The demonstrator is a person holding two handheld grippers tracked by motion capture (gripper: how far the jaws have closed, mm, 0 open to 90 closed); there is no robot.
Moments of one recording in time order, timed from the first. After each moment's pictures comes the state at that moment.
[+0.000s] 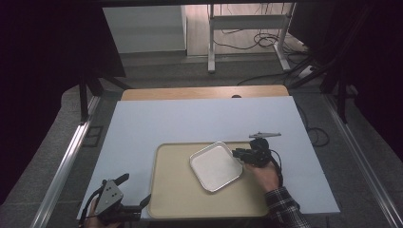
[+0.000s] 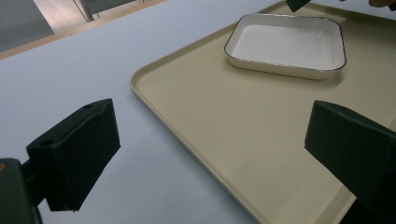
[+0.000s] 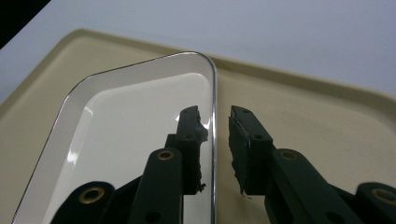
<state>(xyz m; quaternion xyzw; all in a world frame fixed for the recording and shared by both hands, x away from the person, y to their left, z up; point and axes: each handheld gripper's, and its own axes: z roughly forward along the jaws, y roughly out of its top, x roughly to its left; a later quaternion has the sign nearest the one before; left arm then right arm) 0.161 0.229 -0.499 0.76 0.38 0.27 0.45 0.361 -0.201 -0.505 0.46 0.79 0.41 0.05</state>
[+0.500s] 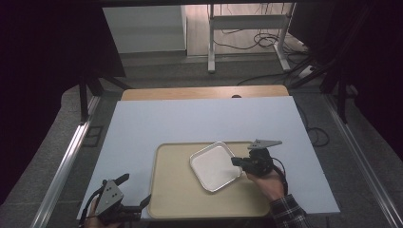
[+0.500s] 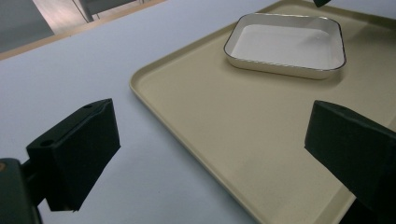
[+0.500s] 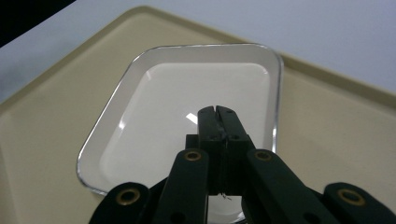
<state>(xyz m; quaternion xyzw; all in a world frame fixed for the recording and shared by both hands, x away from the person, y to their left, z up) 0.161 0.228 -0.499 0.76 0.38 0.27 0.45 0.323 -0.198 -0.491 0.35 0.83 0.43 0.05</state>
